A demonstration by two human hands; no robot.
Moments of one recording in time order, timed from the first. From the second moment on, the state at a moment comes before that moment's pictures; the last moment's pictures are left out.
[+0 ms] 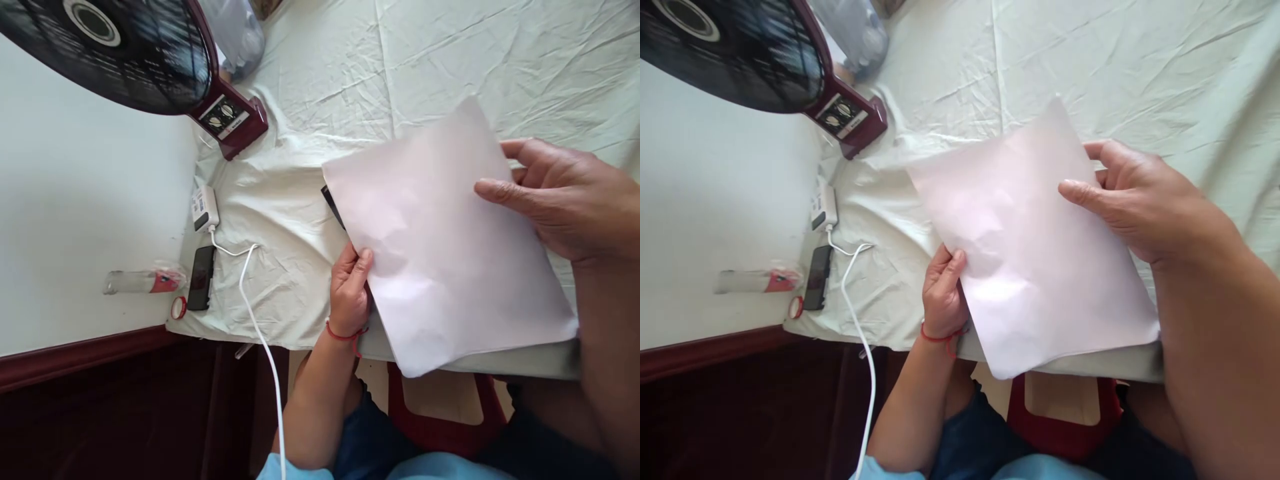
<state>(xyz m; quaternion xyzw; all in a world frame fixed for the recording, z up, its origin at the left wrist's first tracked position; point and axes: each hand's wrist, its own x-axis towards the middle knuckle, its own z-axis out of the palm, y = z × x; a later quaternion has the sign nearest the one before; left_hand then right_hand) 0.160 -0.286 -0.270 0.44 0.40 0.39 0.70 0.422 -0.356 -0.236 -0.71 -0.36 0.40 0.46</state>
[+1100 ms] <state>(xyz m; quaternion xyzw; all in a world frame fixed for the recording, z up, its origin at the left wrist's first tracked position) 0.153 -0.269 -0.274 0.55 0.45 0.40 0.58 0.407 -0.353 -0.216 -0.81 -0.46 0.16 0.33</state>
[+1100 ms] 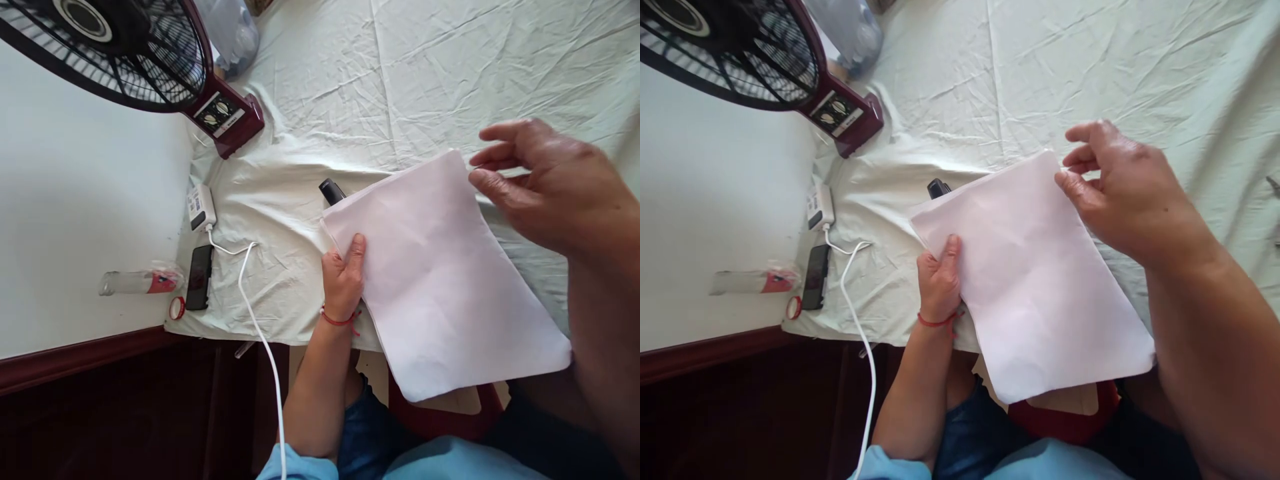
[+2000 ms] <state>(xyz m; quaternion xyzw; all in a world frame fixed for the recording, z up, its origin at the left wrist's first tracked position) 0.155 -0.279 -0.270 0.61 0.36 0.32 0.63 0.353 -0.349 -0.231 -0.62 -0.72 0.02 0.32</state>
